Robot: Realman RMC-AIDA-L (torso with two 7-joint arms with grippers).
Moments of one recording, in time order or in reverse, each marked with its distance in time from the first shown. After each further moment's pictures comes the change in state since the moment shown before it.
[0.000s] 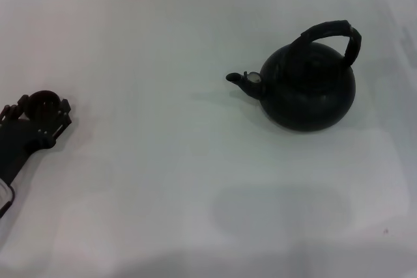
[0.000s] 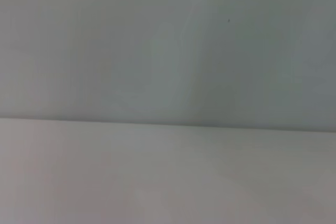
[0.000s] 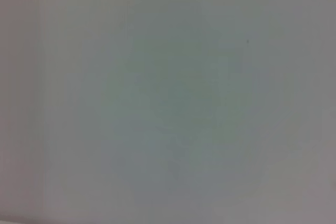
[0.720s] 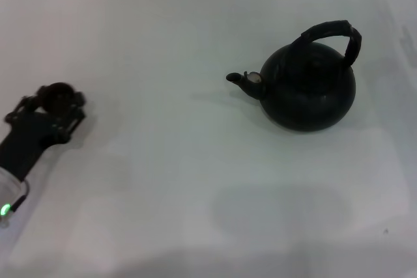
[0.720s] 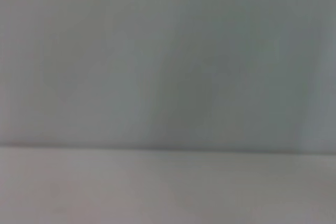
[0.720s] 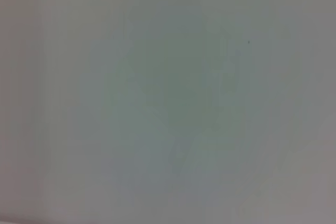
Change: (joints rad) left arm -0.011 -0.004 0.000 -0.015 0.044 -0.069 0.000; right arm 0.001 0.000 0.000 0.000 0.000 0.000 0.000
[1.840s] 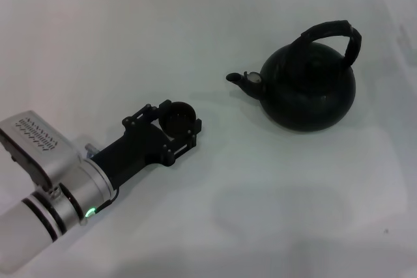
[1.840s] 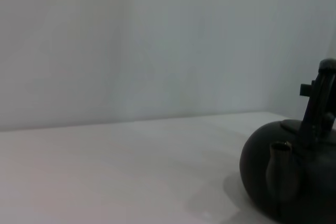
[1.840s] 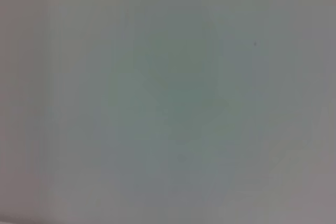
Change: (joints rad) left arm -0.159 -0.009 -0.009 -0.187 0.308 0.072 0.049; right arm 0.006 0.000 -0.008 0.000 0.000 0.000 0.000
